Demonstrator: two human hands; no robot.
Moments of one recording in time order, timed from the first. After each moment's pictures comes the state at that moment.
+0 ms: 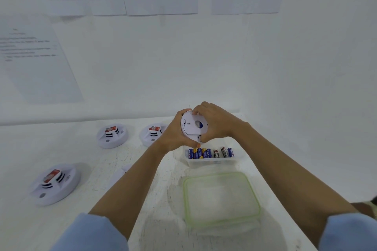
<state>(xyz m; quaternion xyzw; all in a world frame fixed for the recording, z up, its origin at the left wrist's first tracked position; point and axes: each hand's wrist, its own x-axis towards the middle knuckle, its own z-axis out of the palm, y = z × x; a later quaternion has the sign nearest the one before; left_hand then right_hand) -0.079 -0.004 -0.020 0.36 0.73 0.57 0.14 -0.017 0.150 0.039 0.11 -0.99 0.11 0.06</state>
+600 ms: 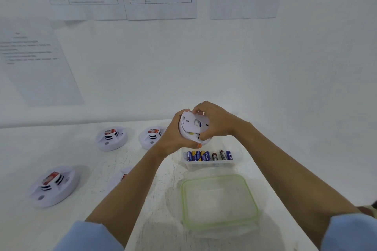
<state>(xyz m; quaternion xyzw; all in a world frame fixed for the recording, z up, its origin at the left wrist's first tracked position) -0.064 -0.004 -0.010 0.34 0.71 0.60 0.12 -0.015 0.156 0.049 0.09 -0.97 0.21 0.05</state>
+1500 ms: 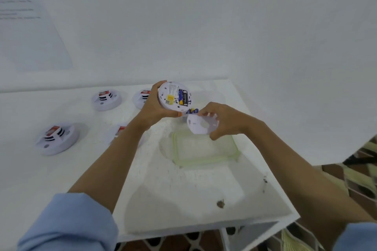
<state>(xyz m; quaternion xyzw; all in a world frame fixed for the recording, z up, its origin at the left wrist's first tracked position) -0.022 -0.043 -0.024 0.30 0.74 0.60 0.07 0.099 0.152 -0.002 0.03 -0.95 0.30 -0.05</state>
